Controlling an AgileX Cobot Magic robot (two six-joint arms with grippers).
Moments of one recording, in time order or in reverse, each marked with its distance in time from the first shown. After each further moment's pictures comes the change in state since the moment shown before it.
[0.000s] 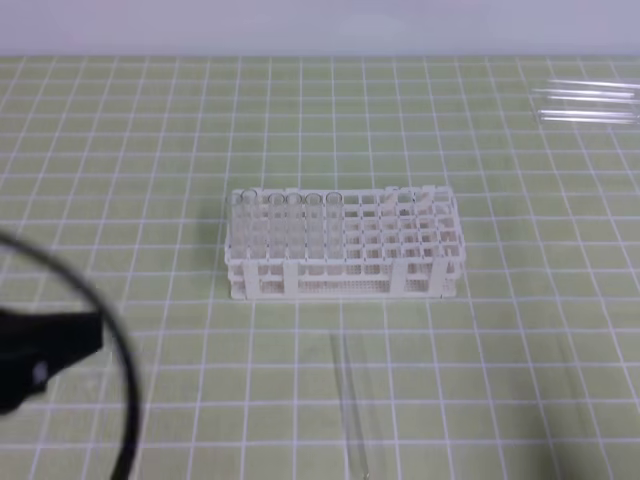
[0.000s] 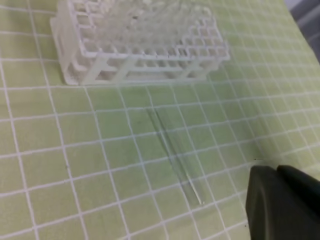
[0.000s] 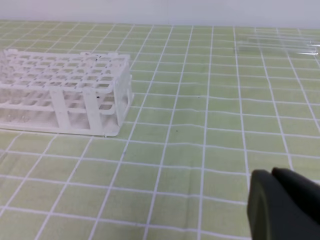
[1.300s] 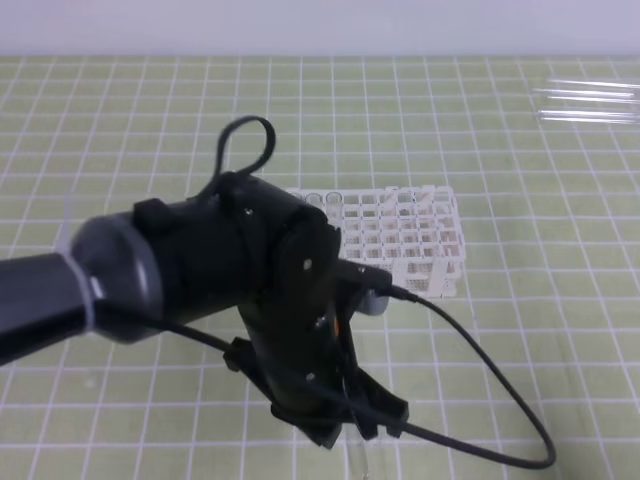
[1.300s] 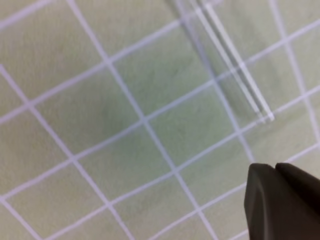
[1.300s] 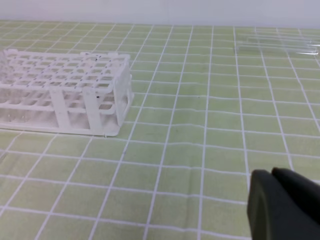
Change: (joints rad) left arm -0.722 1.040 -0.474 0.427 0.111 -0.422; right arm 0.000 0.000 0.000 0.000 0.000 0.000
